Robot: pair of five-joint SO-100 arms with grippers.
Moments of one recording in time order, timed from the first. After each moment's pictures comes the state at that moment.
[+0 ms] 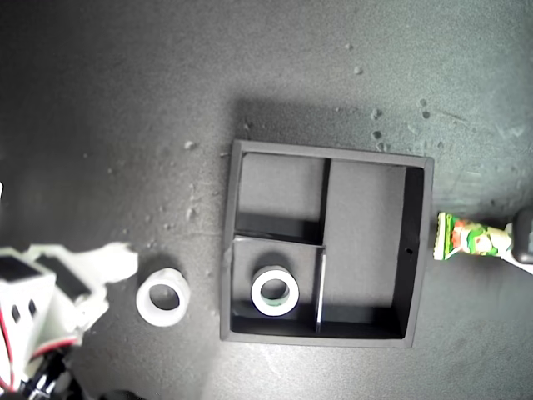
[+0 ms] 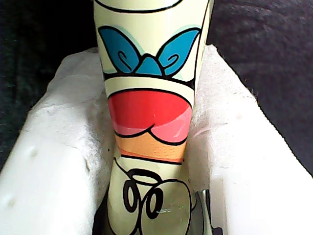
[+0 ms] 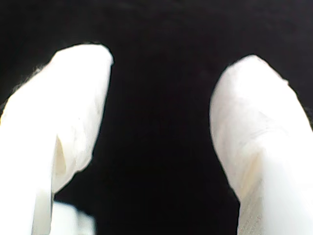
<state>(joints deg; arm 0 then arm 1) 23.4 105.8 80.2 99.1 -85.3 -13.1 159.0 161.0 50.5 126.6</state>
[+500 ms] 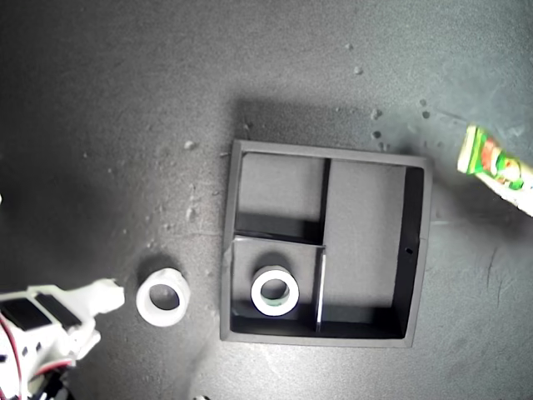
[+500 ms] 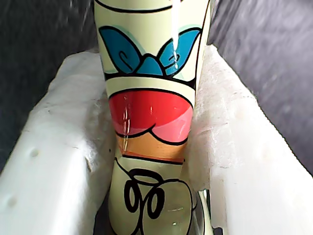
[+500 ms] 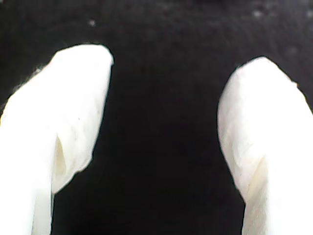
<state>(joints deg) 34.0 108.6 98.8 79.5 -93.8 3.6 166.8 146.0 61.3 126.7</state>
